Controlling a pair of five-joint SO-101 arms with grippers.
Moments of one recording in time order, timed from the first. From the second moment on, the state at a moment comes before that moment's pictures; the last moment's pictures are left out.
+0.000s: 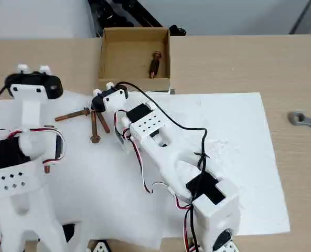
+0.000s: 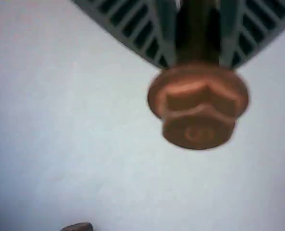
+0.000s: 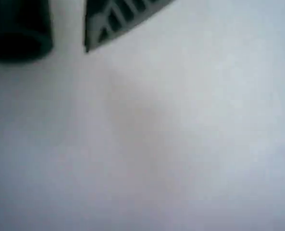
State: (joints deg) left arm -17.6 -36.2 17.1 98.6 -9.8; right arm -39.6 21.5 -2.0 66.5 1.0
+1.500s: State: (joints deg) left arm -17.6 -36.2 17.1 98.6 -9.4; right arm -42.5 22.4 -1.8 76.2 -0.5
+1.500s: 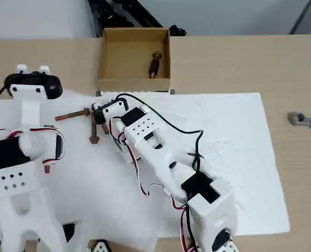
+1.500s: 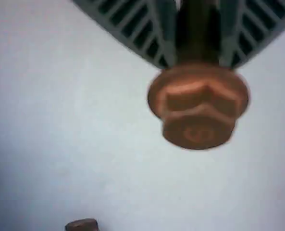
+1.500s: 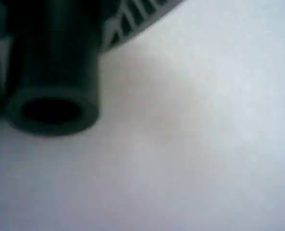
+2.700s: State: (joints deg) left arm -17.2 -36.2 17.1 91.9 -1.0; right arm -43.2 -33.6 -0.9 90.0 -0.5
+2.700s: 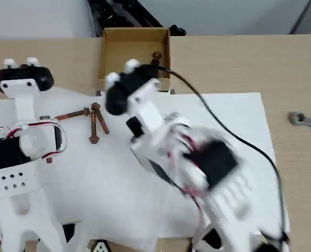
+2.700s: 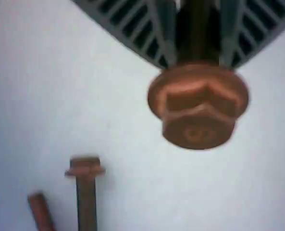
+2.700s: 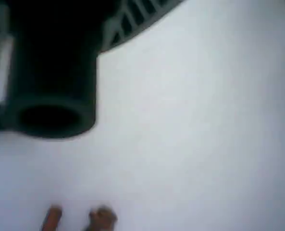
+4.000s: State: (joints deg) left arm 18.9 -50.0 17.2 65.2 13.8; right arm -39.9 -86.2 74.2 29.1 -10.4
